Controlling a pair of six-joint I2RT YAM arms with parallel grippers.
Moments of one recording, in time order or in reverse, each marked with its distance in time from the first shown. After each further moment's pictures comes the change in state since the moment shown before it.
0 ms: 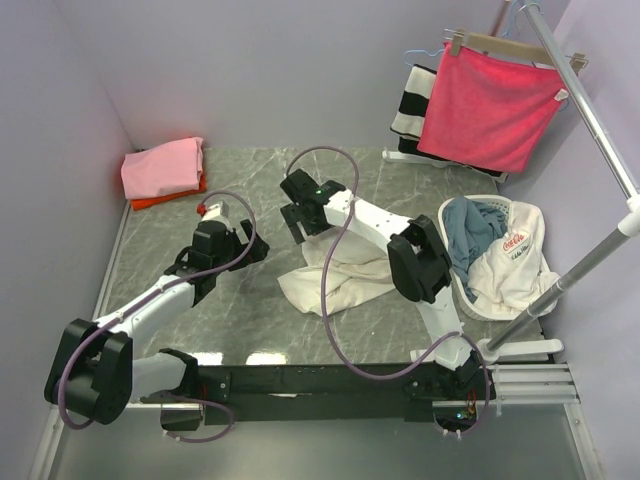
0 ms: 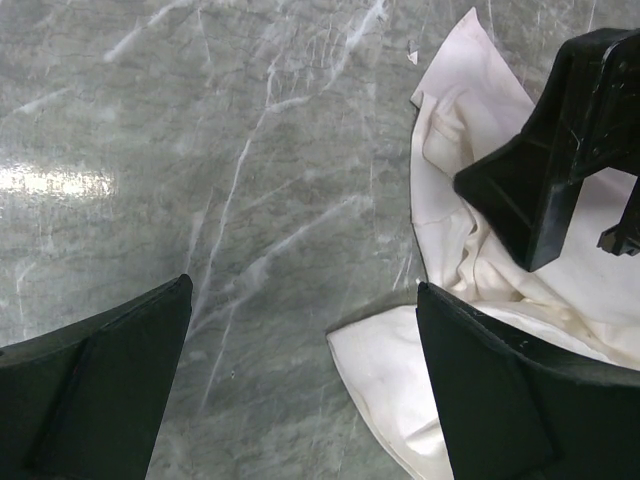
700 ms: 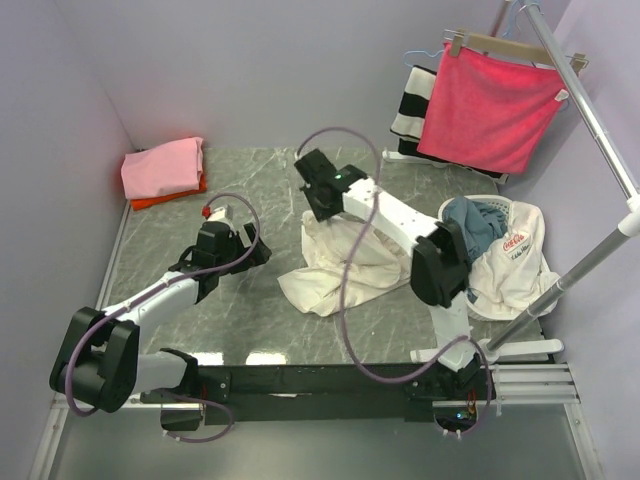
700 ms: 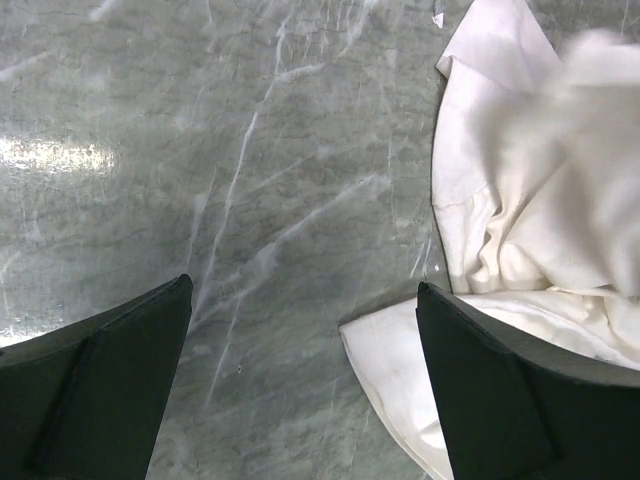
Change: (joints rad) left arm 0.000 0.061 0.000 0.000 0.027 0.006; right arm -0.047 -0.092 0.008 -0.063 -0.010 -0.048
